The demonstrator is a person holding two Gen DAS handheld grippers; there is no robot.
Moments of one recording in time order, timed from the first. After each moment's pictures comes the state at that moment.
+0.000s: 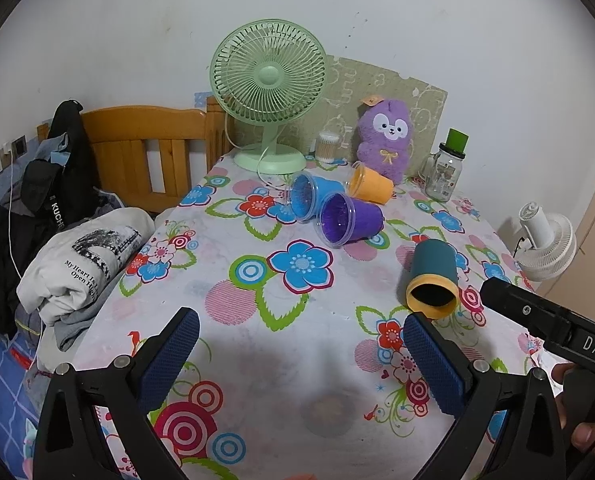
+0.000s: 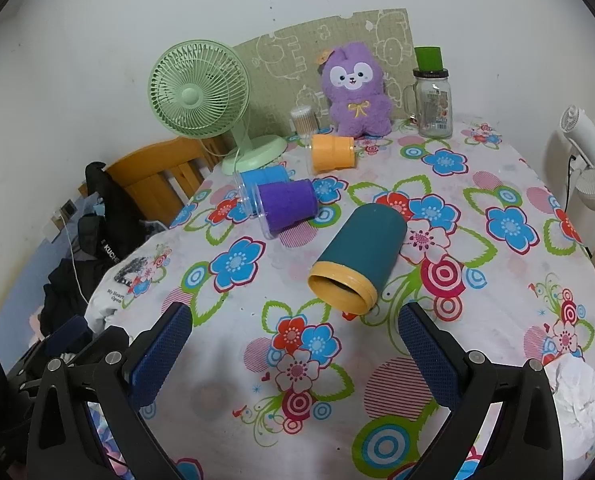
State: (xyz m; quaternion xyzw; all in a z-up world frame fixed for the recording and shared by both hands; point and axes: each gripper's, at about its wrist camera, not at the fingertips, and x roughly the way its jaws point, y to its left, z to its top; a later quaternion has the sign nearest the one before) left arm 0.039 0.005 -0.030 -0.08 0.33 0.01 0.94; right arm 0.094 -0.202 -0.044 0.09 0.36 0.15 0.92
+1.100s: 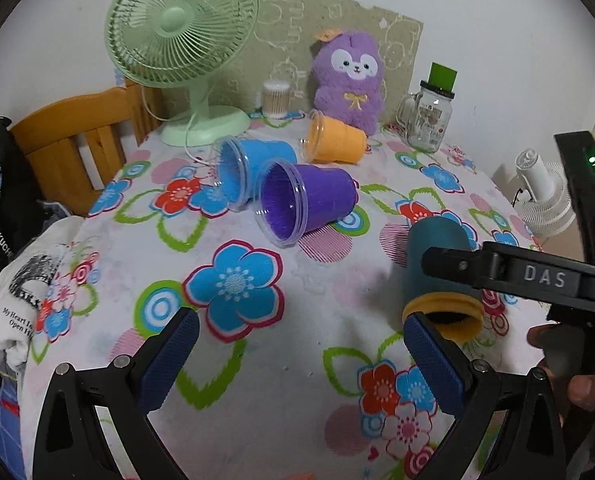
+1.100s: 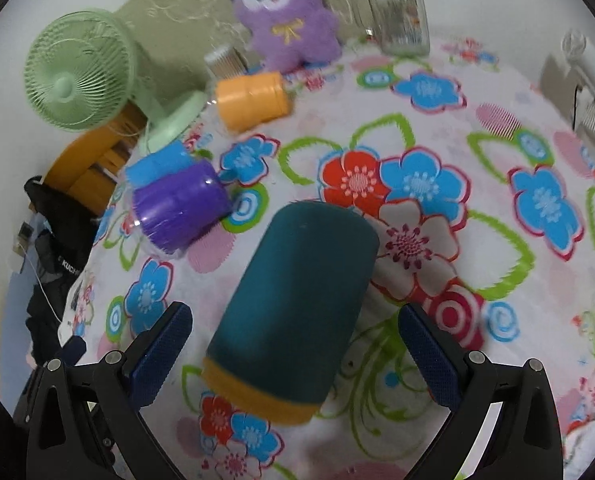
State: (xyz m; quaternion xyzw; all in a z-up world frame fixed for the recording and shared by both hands) left arm 0.162 -0.043 -0.077 -0.03 0.41 -0.06 0.91; right arm 0.236 -0.231 -0.115 0.16 0.50 0.09 0.85
